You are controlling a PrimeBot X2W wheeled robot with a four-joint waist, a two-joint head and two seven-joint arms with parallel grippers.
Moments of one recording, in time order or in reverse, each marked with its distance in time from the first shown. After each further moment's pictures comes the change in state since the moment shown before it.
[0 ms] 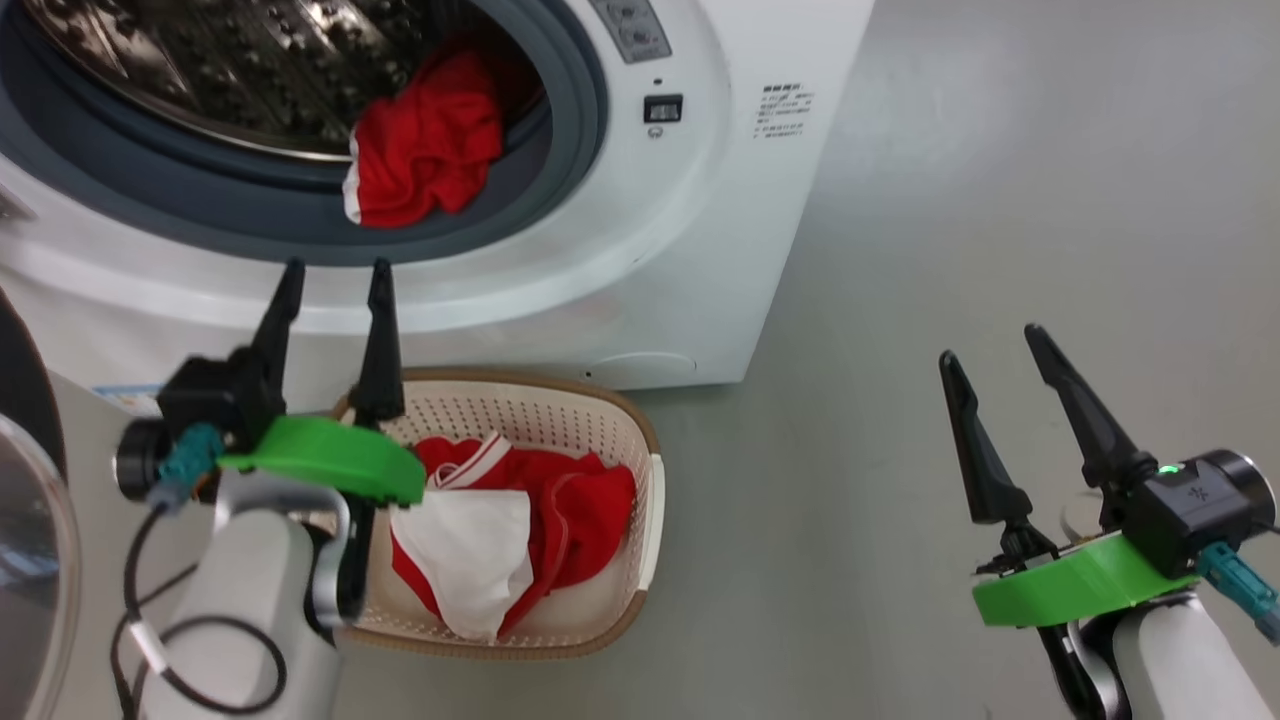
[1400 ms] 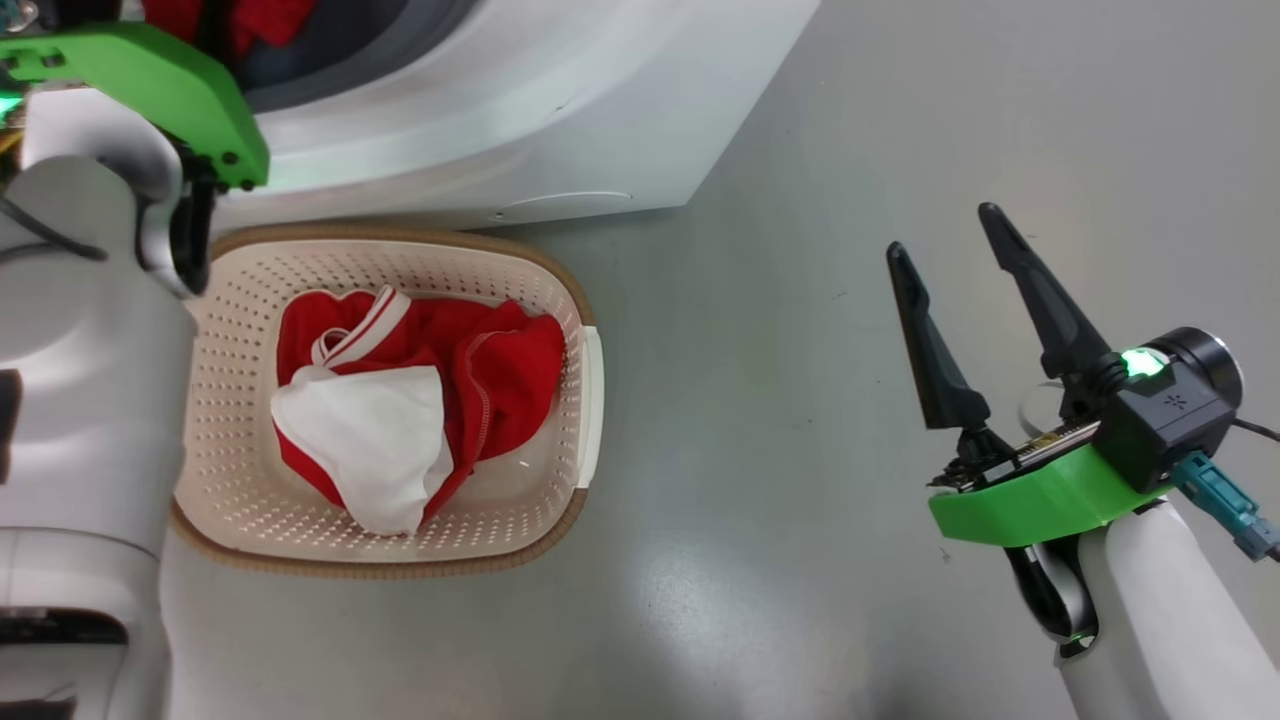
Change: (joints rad) left arm -0.711 0.039 0.030 0.675 0.015 -0.064 0.161; right arm -0.192 -0.008 0.081 0.004 0.011 0.000 0.000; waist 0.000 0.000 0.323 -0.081
